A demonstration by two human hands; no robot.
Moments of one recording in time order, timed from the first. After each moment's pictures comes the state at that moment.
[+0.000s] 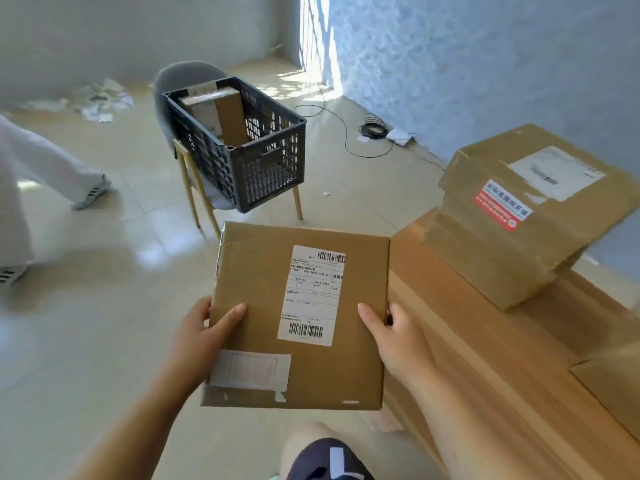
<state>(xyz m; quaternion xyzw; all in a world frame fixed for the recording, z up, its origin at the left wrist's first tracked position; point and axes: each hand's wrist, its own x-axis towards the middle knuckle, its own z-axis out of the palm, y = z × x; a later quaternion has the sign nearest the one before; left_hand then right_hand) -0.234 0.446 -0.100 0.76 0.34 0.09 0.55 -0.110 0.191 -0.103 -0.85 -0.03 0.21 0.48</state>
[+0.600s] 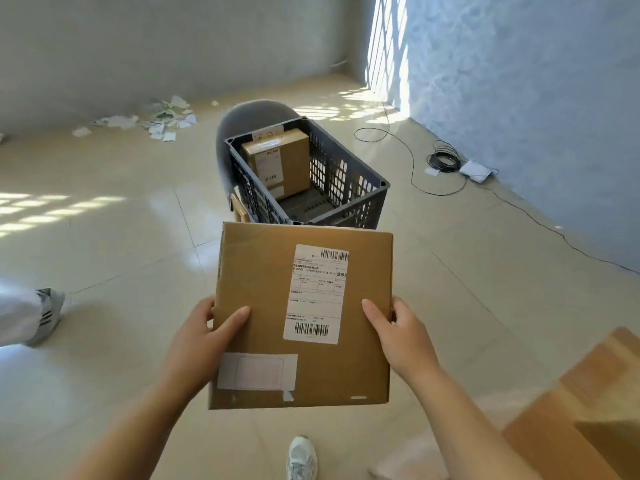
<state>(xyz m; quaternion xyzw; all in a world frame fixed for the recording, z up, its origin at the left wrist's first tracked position) -0.033 0.697 -0.083 0.75 0.41 0.11 0.50 0.135 0.475 -0.104 -0.83 -0.10 0.24 0.50</state>
